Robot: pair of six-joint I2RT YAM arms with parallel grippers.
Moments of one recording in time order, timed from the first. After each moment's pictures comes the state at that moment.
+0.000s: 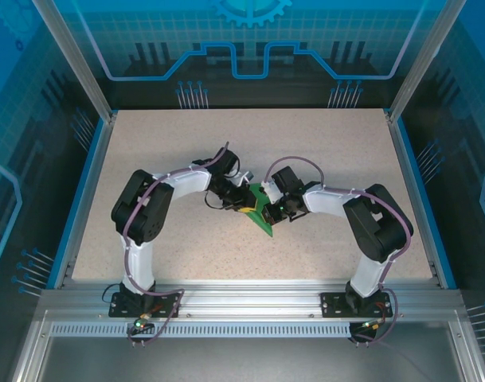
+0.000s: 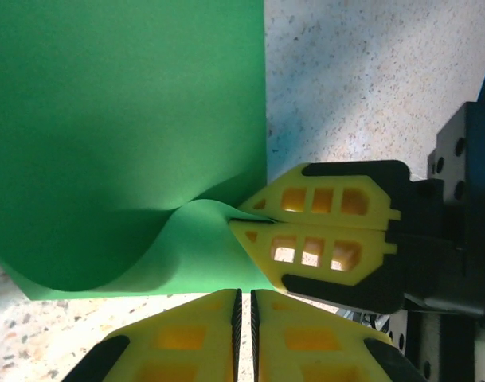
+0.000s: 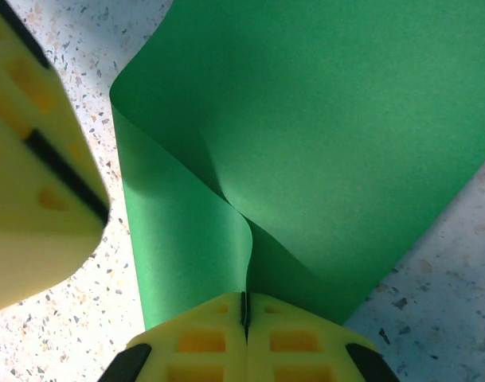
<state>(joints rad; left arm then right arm) -0.48 1.99 1.28 -0.51 0.75 -0.50 0.55 1.77 0.94 -0.32 -0.32 0.11</state>
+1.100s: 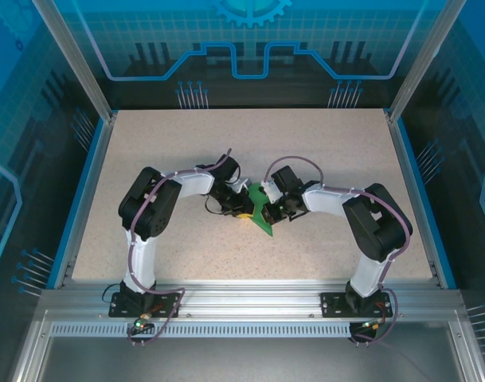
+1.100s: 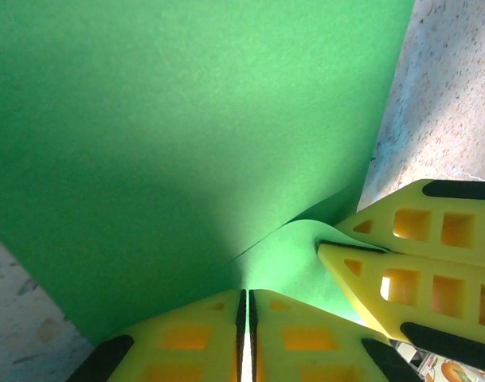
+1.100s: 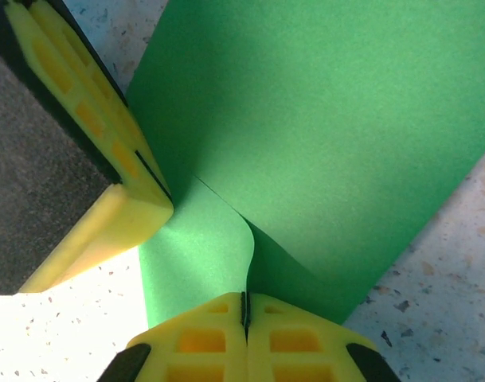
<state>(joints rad) -0.48 2.06 1.25 -0.49 0.72 -0.48 0.55 1.78 0.95 -0.34 -0.32 0.12</state>
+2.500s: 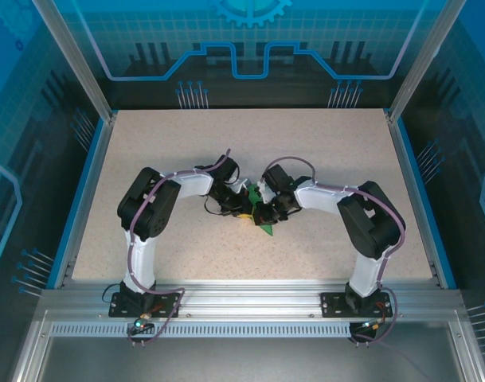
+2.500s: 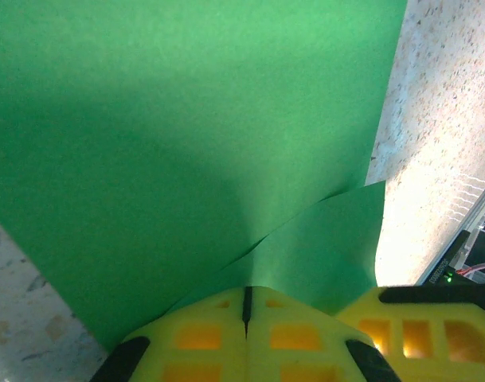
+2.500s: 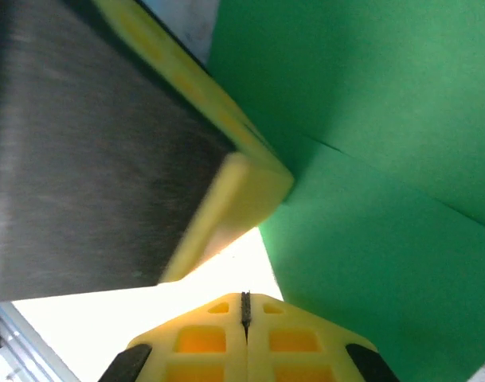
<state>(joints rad) -0.47 2.05 1.23 -0.47 0.71 -0.48 0.60 1.83 1.05 -0.48 -0.45 0.42</state>
